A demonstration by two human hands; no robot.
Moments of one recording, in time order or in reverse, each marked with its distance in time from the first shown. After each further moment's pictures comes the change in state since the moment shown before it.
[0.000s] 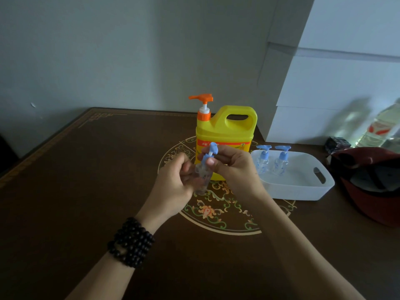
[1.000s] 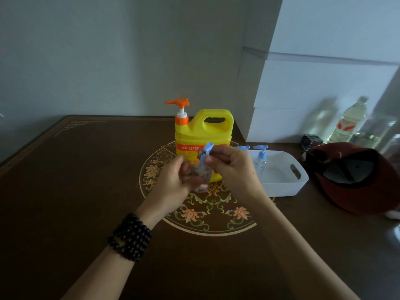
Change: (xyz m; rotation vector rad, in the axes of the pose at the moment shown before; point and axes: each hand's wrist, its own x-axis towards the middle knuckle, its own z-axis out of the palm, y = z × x) left_hand 0.019 0.010 0.030 -0.107 -0.122 -0.028; right_hand -0.005 -0.011 -0.029 -0.201 0.167 -0.002
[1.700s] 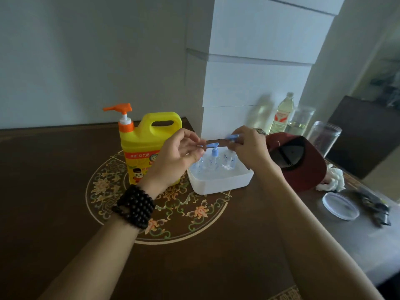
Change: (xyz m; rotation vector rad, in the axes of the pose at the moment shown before) left_hand 0.069 0.040 0.074 -0.222 -0.233 0.128; right_hand 0.024 0.007 -0.147 -0.768 0.397 0.211
